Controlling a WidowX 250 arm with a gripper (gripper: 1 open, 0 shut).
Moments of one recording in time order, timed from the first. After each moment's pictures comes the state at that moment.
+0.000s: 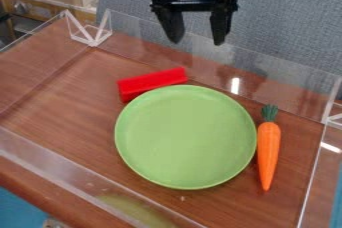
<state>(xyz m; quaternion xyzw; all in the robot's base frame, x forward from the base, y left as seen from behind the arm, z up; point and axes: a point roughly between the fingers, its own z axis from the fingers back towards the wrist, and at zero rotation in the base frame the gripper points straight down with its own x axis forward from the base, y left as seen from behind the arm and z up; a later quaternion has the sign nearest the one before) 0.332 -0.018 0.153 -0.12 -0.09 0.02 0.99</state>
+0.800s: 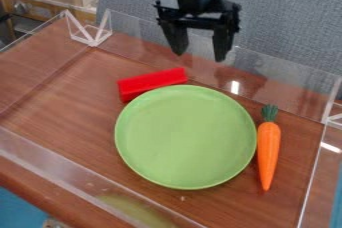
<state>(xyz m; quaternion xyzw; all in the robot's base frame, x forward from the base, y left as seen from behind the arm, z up) 0.345 -0.026 0.127 -0.09 -0.10 -0.01 0.99</state>
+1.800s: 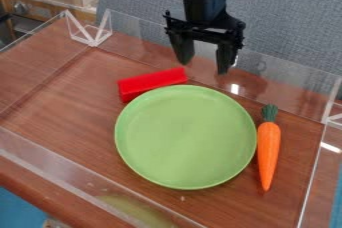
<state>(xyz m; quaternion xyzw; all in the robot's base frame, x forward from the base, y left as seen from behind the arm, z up) 0.348 -0.024 0.117 -0.07 -0.10 -0.04 0.99</state>
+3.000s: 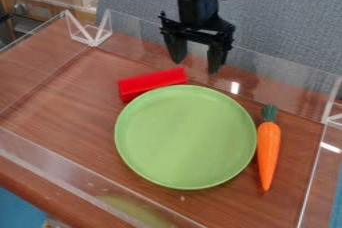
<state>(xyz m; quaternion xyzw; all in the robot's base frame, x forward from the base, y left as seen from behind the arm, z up) 0.362 -0.009 0.104 -0.06 -0.09 -0.05 0.99</state>
